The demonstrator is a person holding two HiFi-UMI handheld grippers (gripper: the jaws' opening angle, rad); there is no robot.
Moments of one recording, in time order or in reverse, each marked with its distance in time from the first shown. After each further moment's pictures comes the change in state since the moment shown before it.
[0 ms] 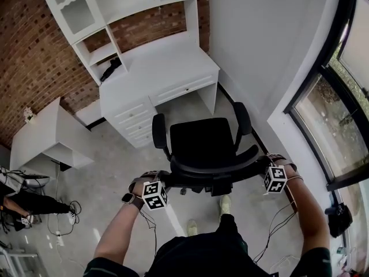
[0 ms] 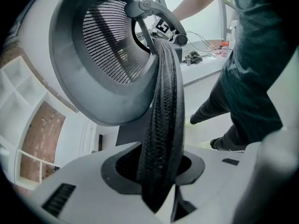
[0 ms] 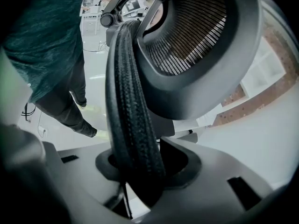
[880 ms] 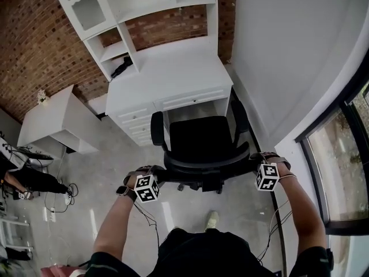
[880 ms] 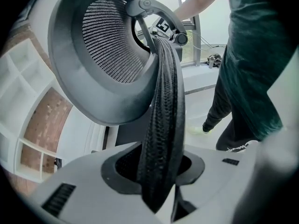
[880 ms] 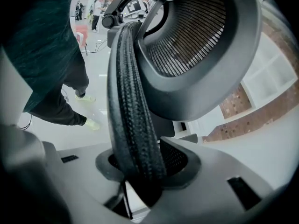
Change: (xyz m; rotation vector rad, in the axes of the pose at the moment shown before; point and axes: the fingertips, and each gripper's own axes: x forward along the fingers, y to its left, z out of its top) left arm 0.063 0.110 0.055 -0.175 0.071 0.063; right arm 0.077 -0.176 -0.058 -0.181 -0.103 0.036
